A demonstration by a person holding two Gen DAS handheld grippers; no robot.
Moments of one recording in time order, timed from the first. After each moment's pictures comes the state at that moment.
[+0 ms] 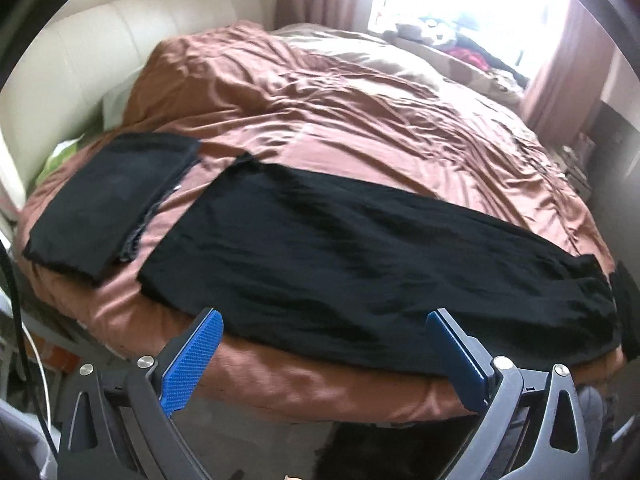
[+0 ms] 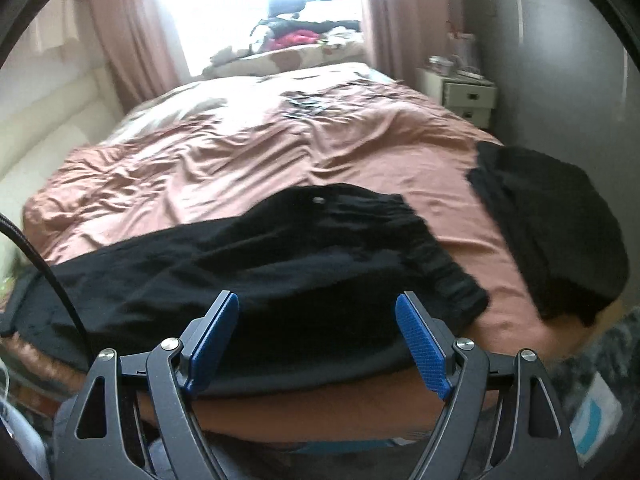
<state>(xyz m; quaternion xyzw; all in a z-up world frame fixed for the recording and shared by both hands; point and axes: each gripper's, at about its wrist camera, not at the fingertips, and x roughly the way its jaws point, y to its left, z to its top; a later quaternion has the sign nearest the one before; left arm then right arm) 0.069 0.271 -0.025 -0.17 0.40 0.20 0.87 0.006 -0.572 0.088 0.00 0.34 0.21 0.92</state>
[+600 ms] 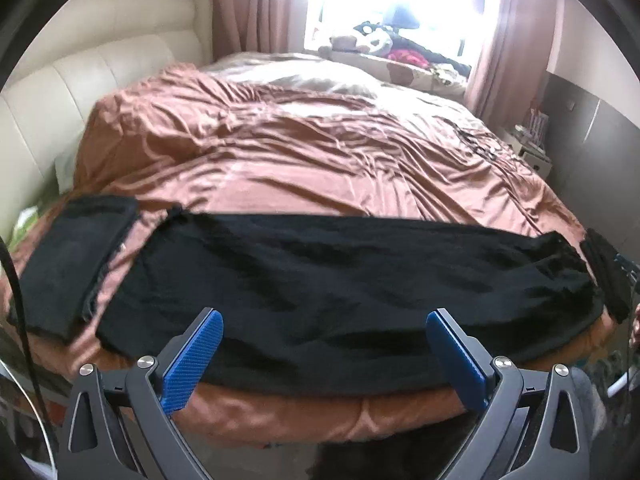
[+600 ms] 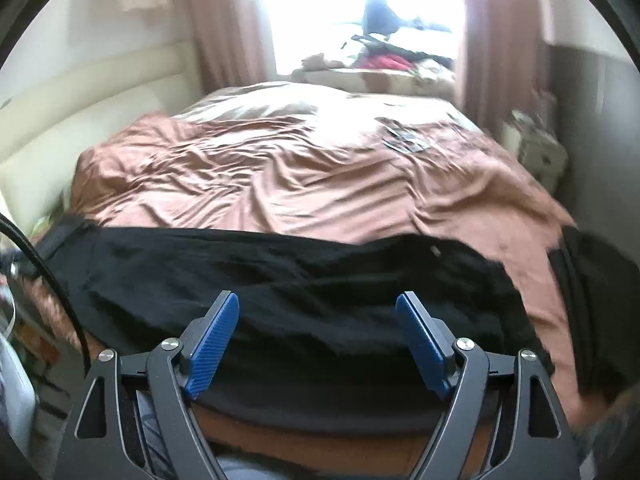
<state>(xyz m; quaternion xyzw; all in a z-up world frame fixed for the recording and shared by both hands) 0.108 0.215 0.008 -0.11 0.37 0.14 0.91 -0.003 -0.489 0.101 -0.10 0.28 0.32 0.90</state>
